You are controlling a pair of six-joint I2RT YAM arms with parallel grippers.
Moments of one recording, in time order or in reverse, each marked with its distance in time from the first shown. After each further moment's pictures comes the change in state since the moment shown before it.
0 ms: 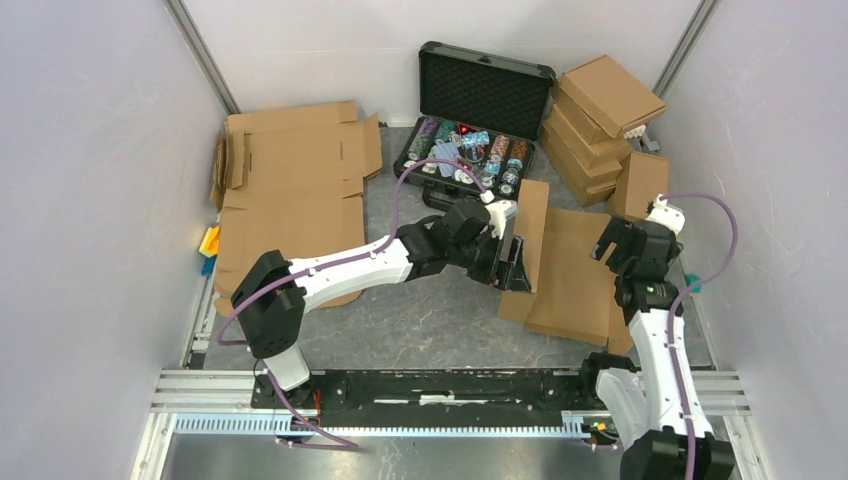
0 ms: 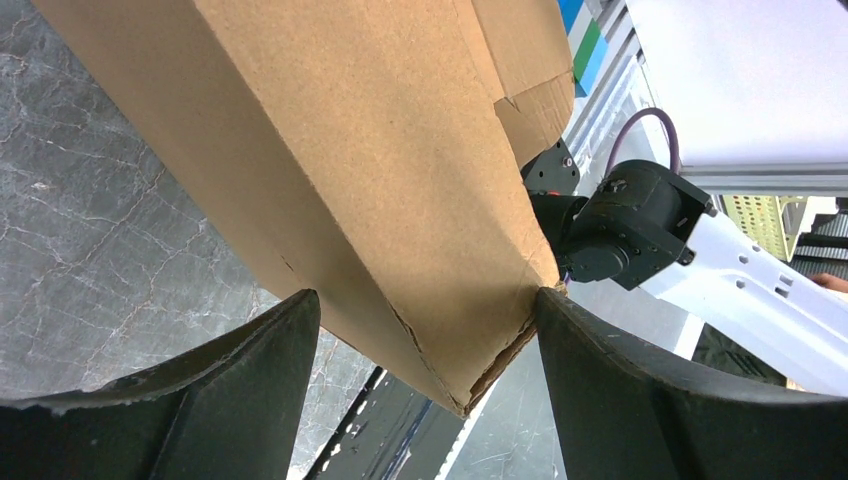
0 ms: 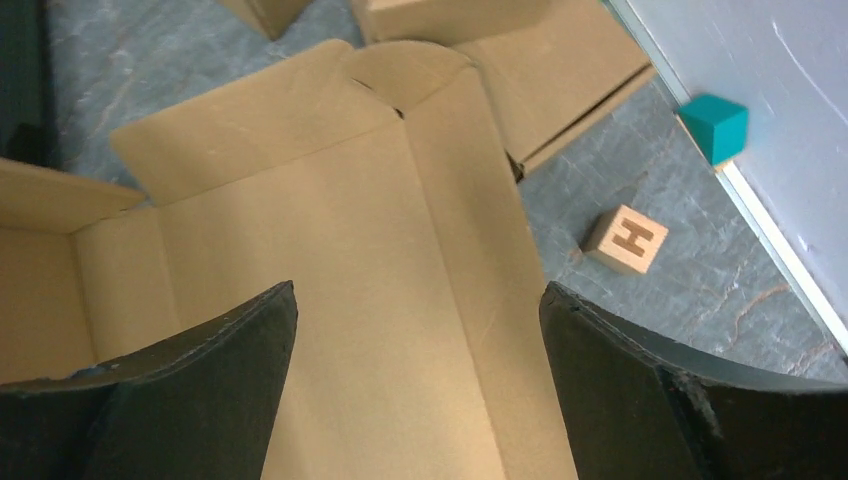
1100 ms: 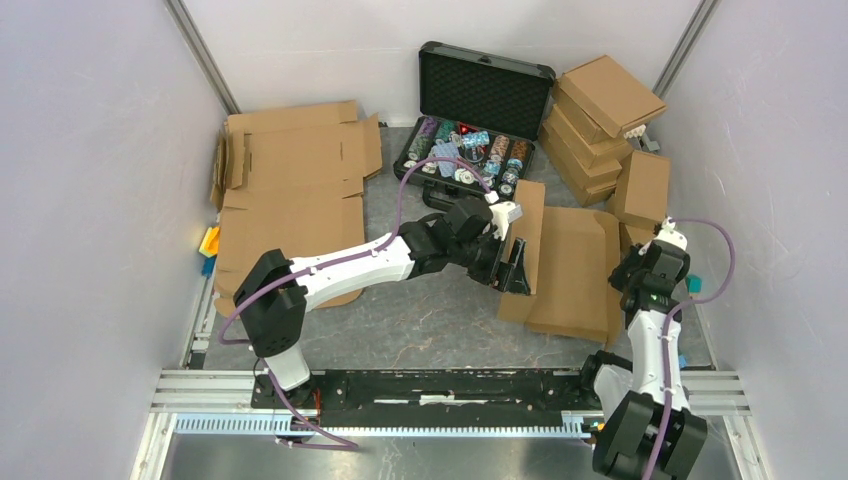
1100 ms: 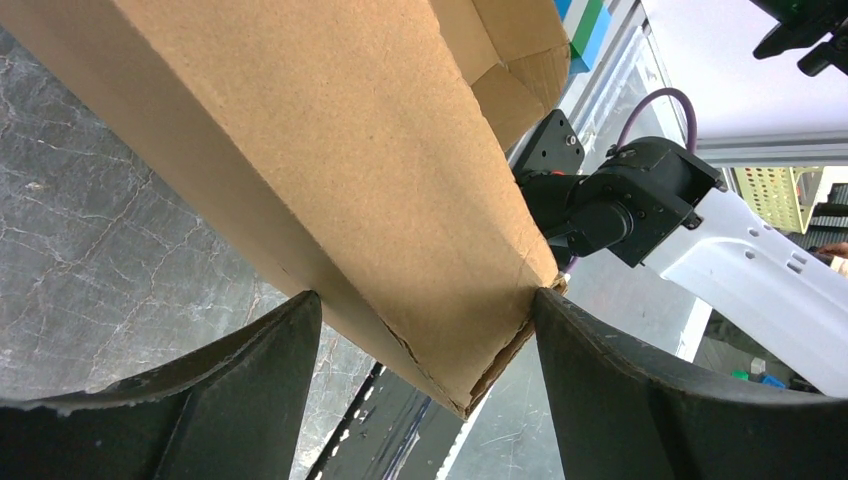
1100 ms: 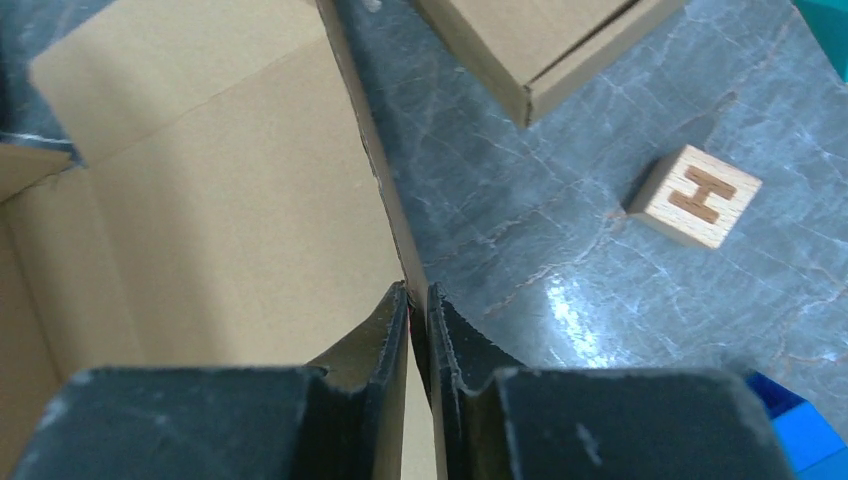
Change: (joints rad) left arm 0.000 0.013 0.034 -0.052 0.036 0.053; right arm -0.284 0.073 -0.201 0.171 -0.313 -0.025
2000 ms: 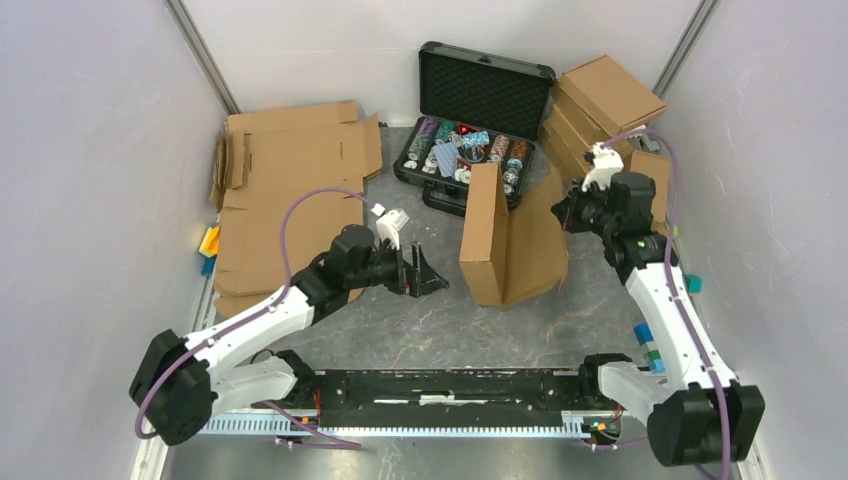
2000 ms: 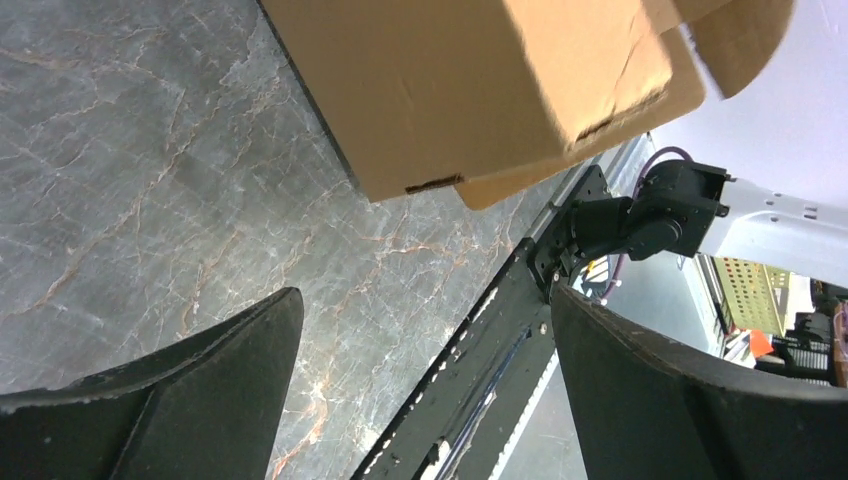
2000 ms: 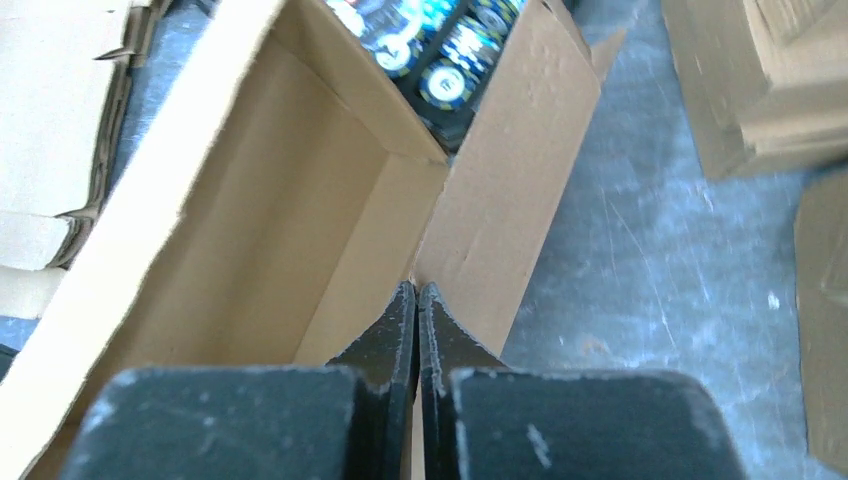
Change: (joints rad) left arm 0.301 -0.608 -0.694 0.287 0.027 -0.044; right arm 0.437 0.141 0.430 -0.089 -0.255 -0.093
